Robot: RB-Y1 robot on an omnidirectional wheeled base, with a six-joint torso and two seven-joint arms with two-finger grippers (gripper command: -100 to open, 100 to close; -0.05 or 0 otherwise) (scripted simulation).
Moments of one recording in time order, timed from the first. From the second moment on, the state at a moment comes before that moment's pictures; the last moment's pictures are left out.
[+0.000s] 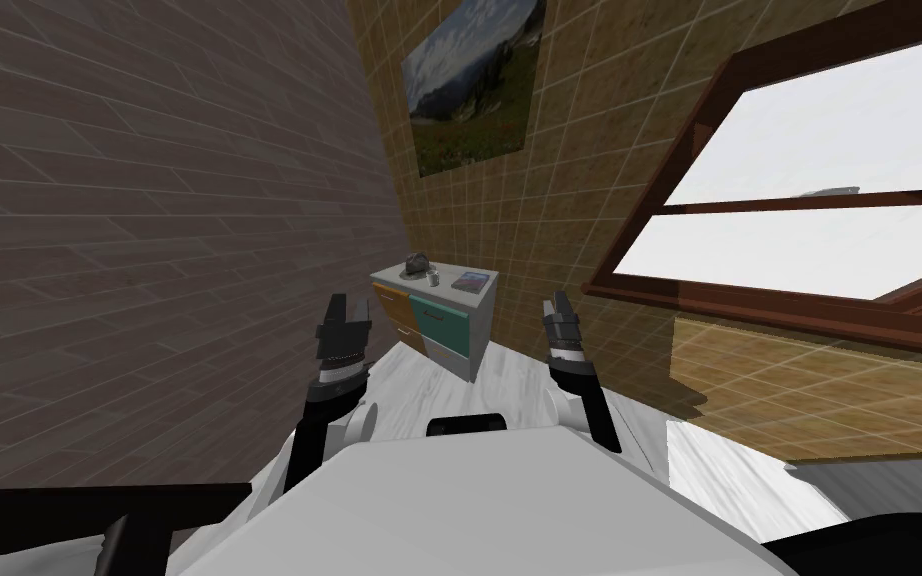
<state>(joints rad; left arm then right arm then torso) 0.51 0.05 -0.01 -2.36 -0.08 -0.52 -0.05 0.49 0.01 -0.05 -2.22 0.05 -0.47 0.12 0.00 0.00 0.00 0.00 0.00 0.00</state>
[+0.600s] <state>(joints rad) 0.51 0.05 -0.01 -2.36 -0.08 -0.52 -0.05 0.49 0.01 -0.05 -2.22 0.05 -0.47 0.12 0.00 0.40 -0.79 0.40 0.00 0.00</state>
